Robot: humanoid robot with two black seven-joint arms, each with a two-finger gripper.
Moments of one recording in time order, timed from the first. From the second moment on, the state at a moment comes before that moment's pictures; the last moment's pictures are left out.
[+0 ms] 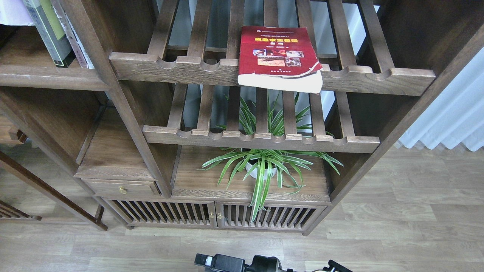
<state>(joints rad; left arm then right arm) -1.01 0.63 -1.30 -0.82 0.46 -0.49 0.30 -0.01 0.02 0.69 1.01 0.08 0.58 -0.49</state>
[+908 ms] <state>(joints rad) -0.42 0.73 -1.65 -1.16 0.19 -0.49 0.29 -0.01 0.02 0.83 1.19 0.09 0.58 -0.24</state>
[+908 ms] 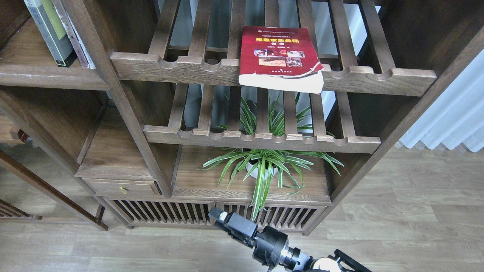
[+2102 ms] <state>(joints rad) 0.13 0.40 -1.70 -1.35 0.13 -0.49 0.29 0.22 0.02 1.17 1.44 0.06 0.58 -0.21</state>
